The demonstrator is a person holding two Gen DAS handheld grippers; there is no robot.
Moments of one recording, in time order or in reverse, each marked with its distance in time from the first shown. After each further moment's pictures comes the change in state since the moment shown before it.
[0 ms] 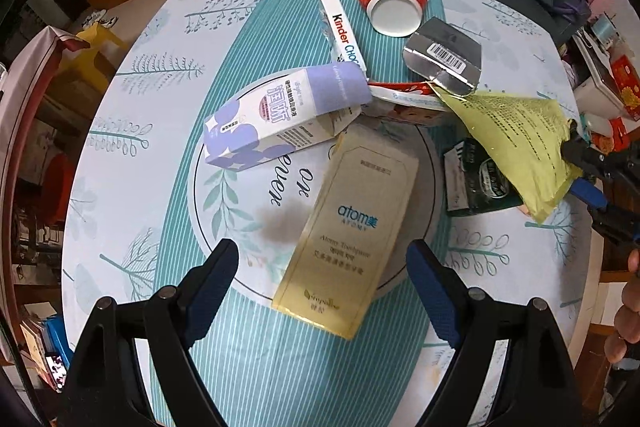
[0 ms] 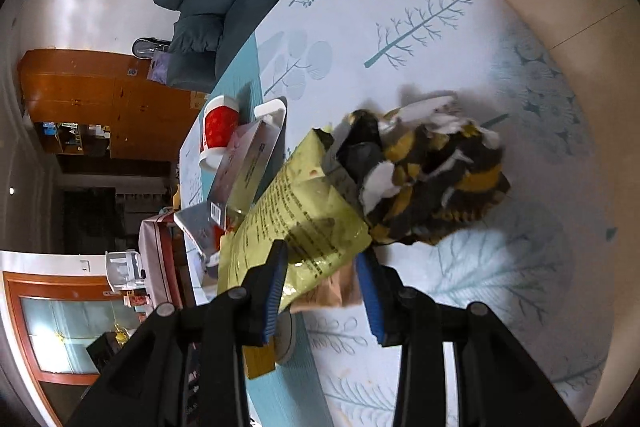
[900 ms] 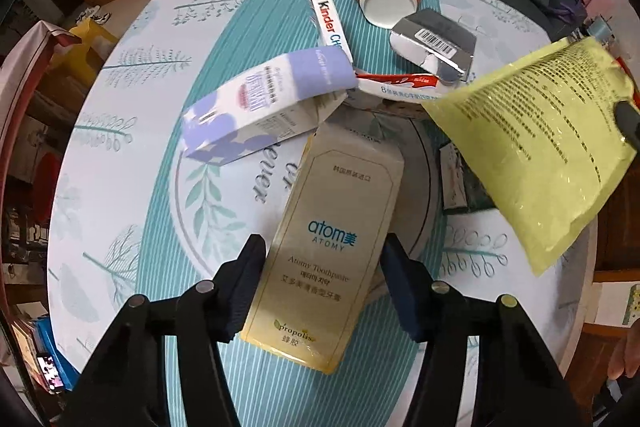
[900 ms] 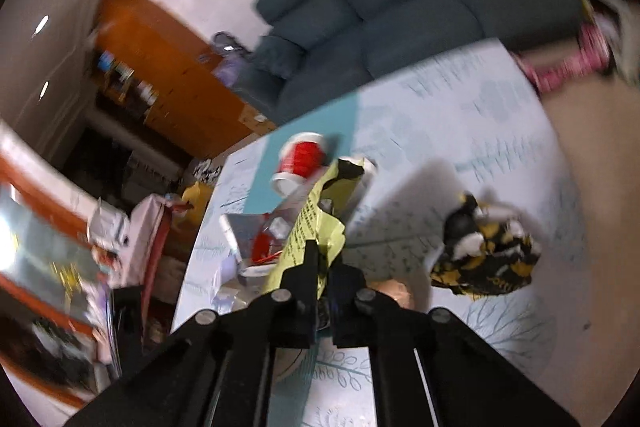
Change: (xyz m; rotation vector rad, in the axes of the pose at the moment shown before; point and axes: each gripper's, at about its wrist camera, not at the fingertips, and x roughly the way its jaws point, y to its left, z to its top) left arm 0.006 -0.005 -0.009 -0.009 -0.015 -0.040; right arm -0.042 0.074 -0.035 -0.476 -0.260 0.021
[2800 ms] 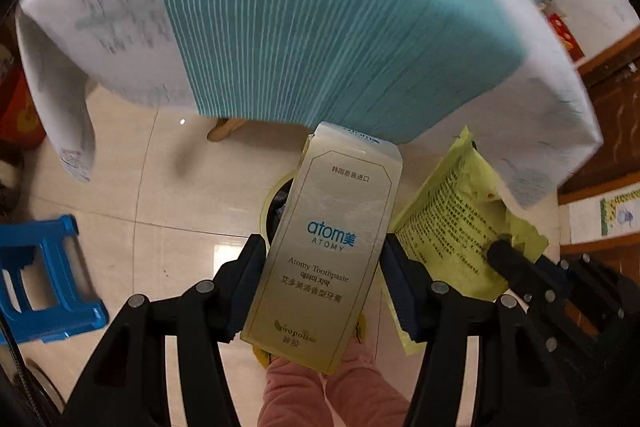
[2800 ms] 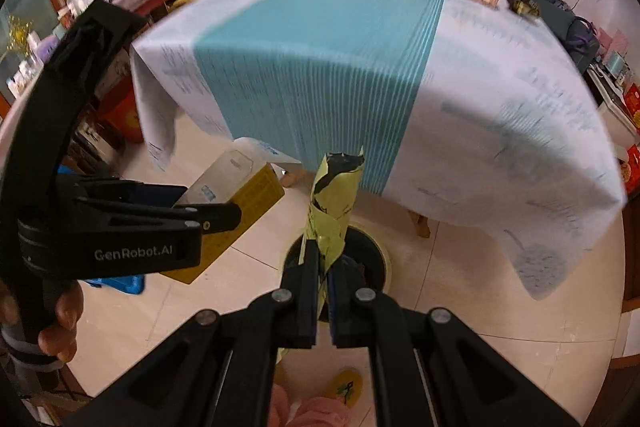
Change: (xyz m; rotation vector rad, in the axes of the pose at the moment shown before) left arm 0.042 0.149 -0.398 0.042 0.026 -0.233; right arm -0.066 0.155 -0.491 -0.457 0.264 -0.374
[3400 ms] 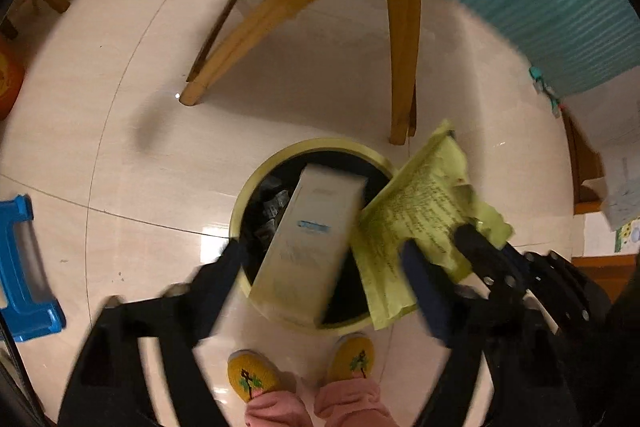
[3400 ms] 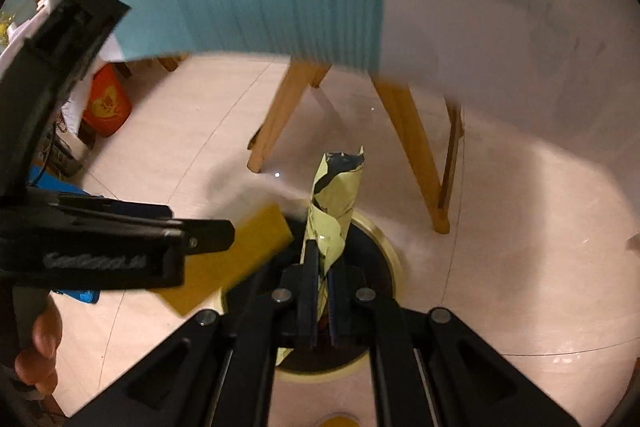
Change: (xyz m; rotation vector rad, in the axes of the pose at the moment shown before) left arm 0.204 0.013 -0.005 -0.039 0.062 -0.014; right arm 0.208 -0.049 -0.068 0.034 -0.022 0.008
